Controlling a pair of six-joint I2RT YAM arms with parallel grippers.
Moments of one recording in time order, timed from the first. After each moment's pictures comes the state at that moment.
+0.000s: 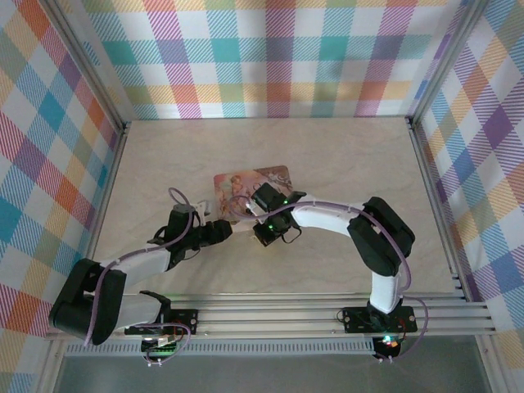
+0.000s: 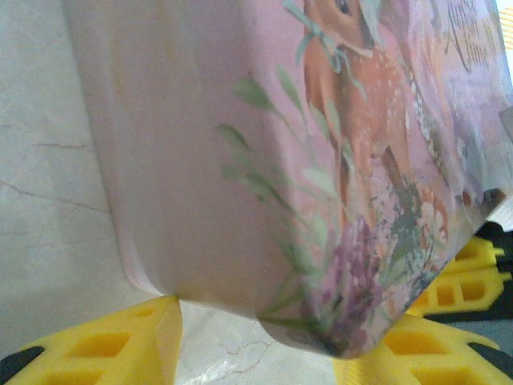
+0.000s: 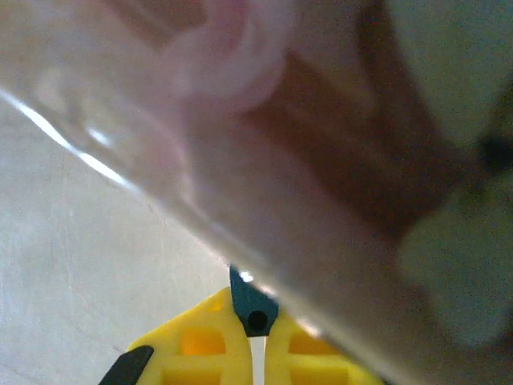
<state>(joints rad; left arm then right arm) -0.34 1.24 0.36 0.20 0.40 -0.63 0.87 1.86 1.22 -0.59 -0.19 0.14</state>
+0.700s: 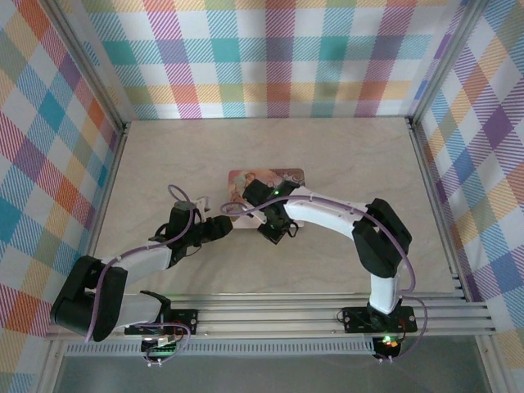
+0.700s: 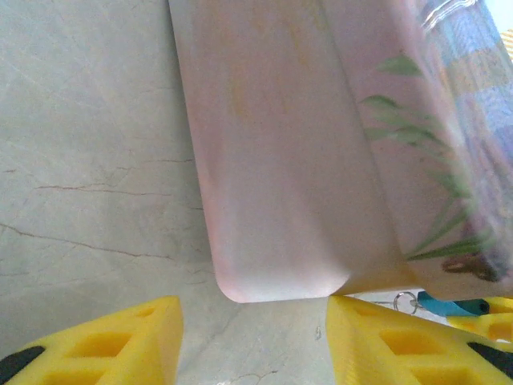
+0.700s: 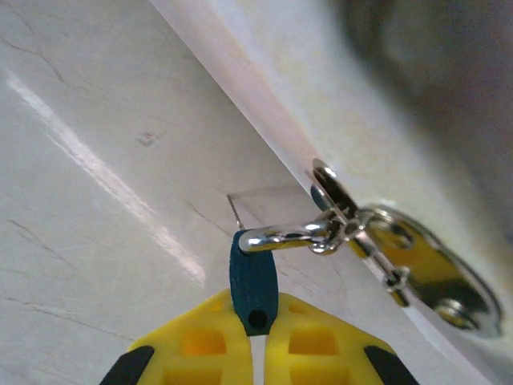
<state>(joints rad) -0.34 1.26 0.38 0.23 0.36 -0.66 0.93 1.88 1.43 -1.00 0.12 -0.04</state>
